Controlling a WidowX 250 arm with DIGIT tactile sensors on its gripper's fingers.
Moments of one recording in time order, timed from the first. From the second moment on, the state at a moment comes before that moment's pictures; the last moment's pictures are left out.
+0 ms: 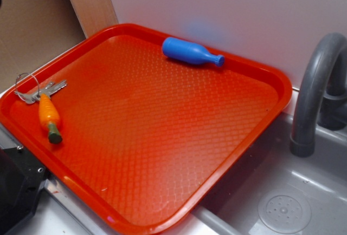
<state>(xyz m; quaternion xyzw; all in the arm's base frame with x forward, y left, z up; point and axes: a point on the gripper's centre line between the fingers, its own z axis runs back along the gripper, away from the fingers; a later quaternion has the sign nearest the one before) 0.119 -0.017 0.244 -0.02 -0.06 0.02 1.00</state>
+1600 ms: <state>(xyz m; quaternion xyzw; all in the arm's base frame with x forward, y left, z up) 0.224 0.069 0.123 0.14 0.02 -0.20 0.97</state>
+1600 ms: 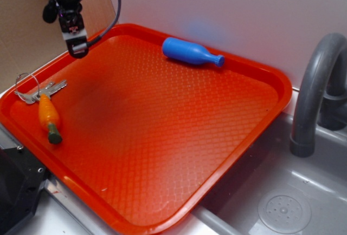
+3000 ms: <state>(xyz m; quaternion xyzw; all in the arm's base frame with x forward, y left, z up) 0.158 0.133 0.067 0.14 0.07 -0.26 0.95</state>
